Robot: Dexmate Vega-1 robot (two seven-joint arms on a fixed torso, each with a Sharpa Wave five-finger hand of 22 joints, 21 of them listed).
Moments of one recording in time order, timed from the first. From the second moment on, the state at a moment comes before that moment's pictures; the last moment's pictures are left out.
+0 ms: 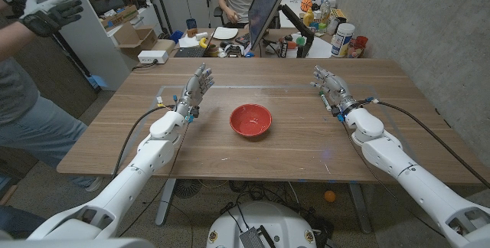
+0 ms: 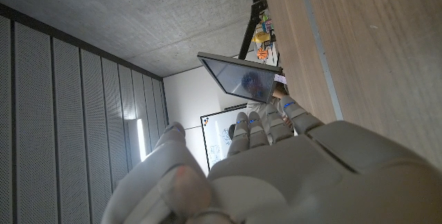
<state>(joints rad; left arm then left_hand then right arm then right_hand) 0.87 0.44 0.28 -1.32 -0.60 -0.24 -0.11 0.25 0.07 0.26 -0.03 0.19 0.10 0.10 0.19 0.17 0.02 0.04 0.22 0.20 0.03 0.07 0.19 0.19 0.06 0.07 0.20 0.18 -0.90 -0.59 -0.36 -1.45 0.50 0.25 -0.07 0.51 0.09 0.19 -0.15 0.19 0.25 0.03 0.20 0.18 0.24 0.11 0.20 0.19 0.16 0.06 0.24 0.22 0.40 0.06 0.21 0.17</state>
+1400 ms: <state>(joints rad) 0.88 0.43 0.28 -1.34 -0.59 -0.24 -0.11 0.25 0.07 0.26 -0.03 0.19 0.11 0.10 0.19 0.17 0.02 0.04 0.22 0.20 0.03 0.07 0.19 0.19 0.05 0.08 0.20 0.18 -0.94 -0.78 -0.41 -1.74 0.18 -0.04 -0.26 0.62 0.03 0.20 -0.17 0.20 0.31 -0.06 0.21 0.19 0.25 0.09 0.20 0.20 0.19 0.09 0.23 0.21 0.42 0.15 0.20 0.17</state>
